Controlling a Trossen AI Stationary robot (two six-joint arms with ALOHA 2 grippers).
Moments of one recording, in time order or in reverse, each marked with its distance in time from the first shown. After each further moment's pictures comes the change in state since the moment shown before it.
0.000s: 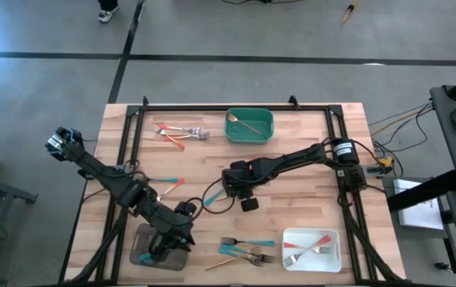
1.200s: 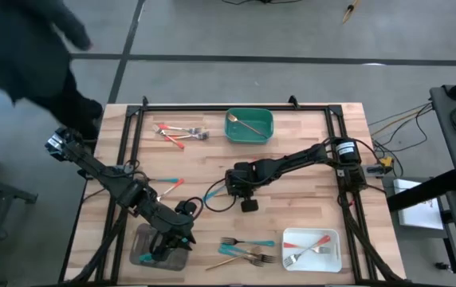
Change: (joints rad) left arm 0.000 0.002 -0.002 -0.001 -0.024 0.009; right arm 0.000 -0.003 -0.087 0.084 -0.036 0.101
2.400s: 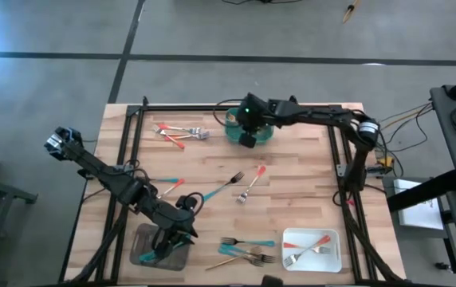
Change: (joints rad) left arm 0.025 -0.015 0.000 -0.030 -0.048 0.027; right arm -0.497 -0.199 0.085 -0.019 0.108 -0.060
